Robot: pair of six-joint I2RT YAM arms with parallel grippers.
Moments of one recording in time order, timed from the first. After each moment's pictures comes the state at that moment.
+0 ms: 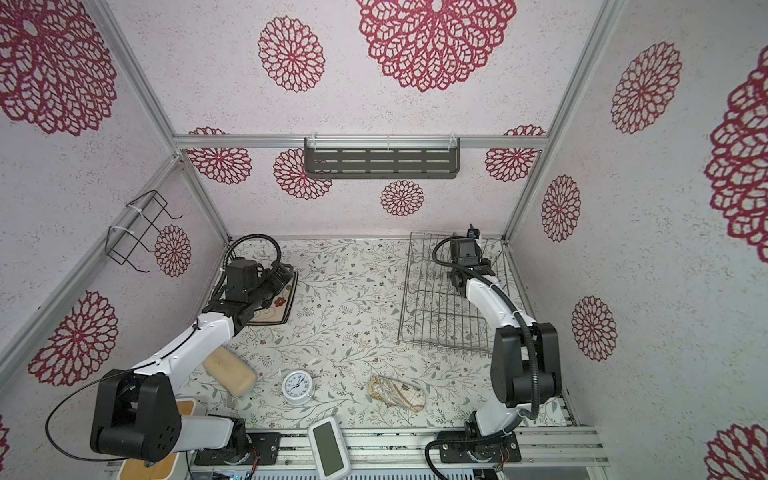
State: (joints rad) left arm -0.14 1.38 0.89 -0.07 0.04 -0.94; right arm 0.14 1.63 1.25 -0.35 0.61 0.10
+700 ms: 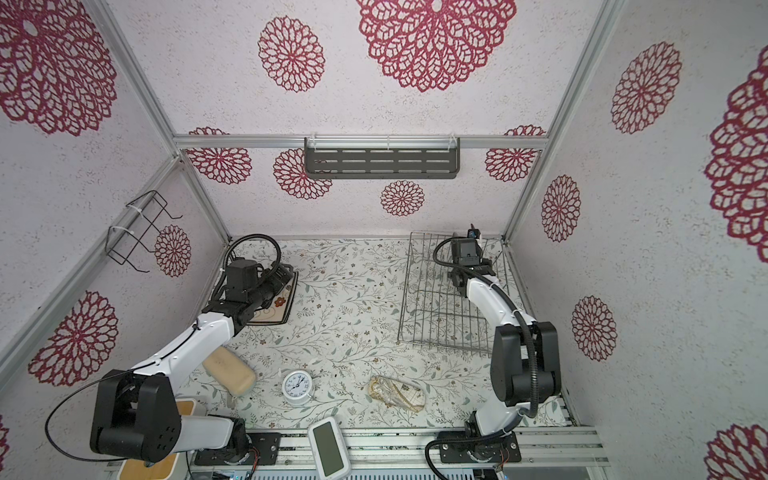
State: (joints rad) left arm -0.14 1.38 0.89 -0.07 0.04 -0.94; right arm 0.14 1.64 1.25 -0.35 0.63 0.07
